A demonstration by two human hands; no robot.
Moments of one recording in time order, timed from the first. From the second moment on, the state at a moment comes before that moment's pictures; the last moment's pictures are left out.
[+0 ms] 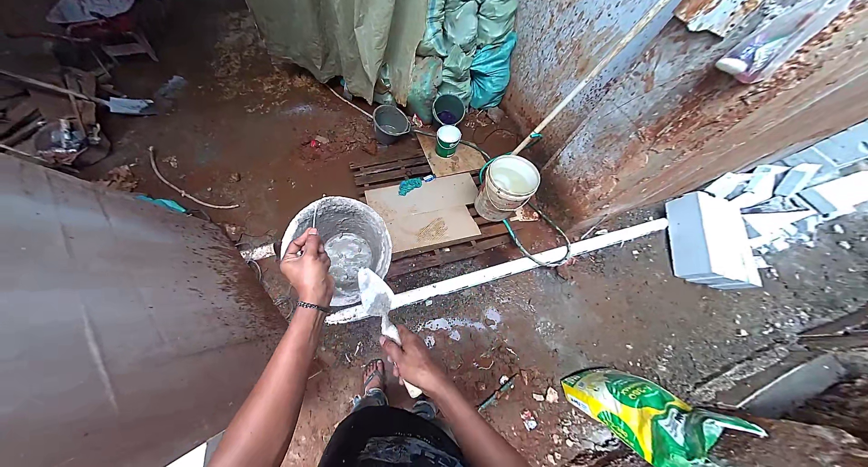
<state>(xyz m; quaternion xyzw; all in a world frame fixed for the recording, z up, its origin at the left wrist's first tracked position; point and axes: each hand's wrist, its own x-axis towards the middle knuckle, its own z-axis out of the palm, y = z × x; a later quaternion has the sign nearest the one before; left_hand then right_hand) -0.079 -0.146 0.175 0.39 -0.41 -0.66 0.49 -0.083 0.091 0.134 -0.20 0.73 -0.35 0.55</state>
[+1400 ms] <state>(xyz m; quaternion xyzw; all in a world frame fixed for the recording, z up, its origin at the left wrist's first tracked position) -0.059 -0.204 0.144 0.03 -0.81 -0.39 0.43 -0.245 0.077 0.176 -0.50 0.78 0.04 0.37</state>
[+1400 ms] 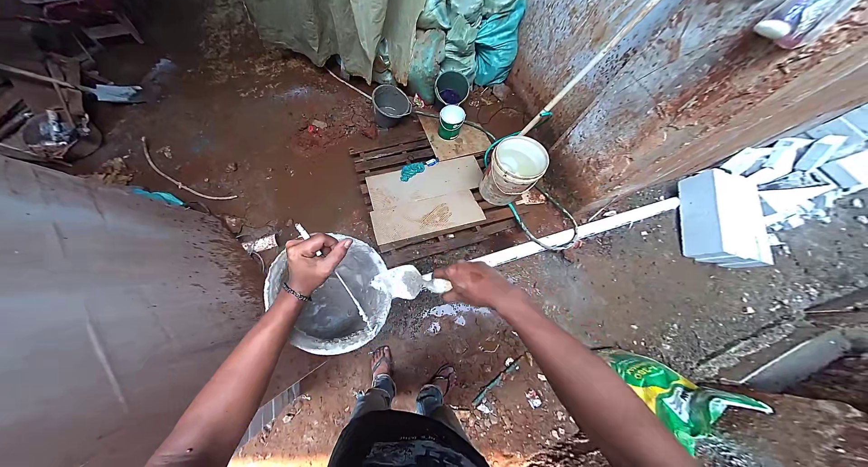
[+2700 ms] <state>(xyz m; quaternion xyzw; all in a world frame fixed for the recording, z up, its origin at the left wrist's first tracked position) -0.061 -0.156 0.191 -0.36 -0.75 -0.47 0.30 -0.250 0.148 0.262 -0.38 0.80 -0.07 0.46</state>
